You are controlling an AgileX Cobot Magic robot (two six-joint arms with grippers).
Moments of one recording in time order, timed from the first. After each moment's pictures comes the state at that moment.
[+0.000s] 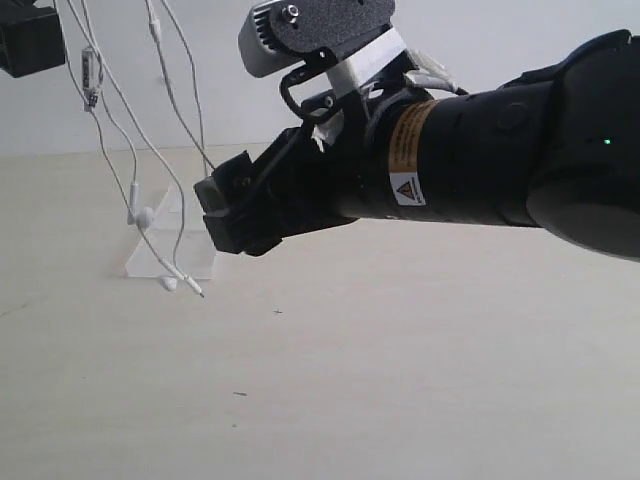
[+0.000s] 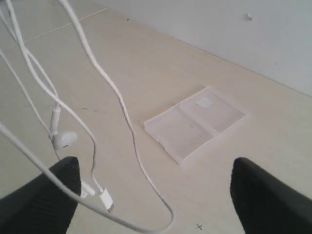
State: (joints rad) left arm -0.44 0.98 -0.85 -1.59 0.11 1.81; right arm 0.86 1.43 -0.92 -0.55 0.05 0.61
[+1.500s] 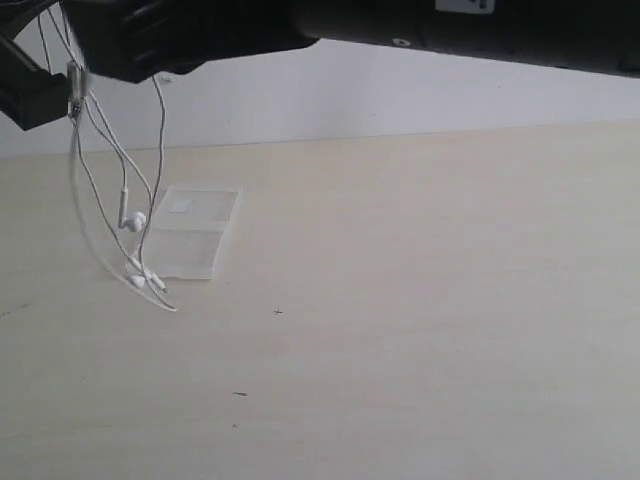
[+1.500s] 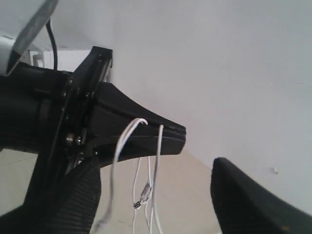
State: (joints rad) left arm -0.44 0.98 -0.83 -1.45 0.04 1.90; right arm 0.96 1.28 -1.07 -0.58 -0.06 0.51
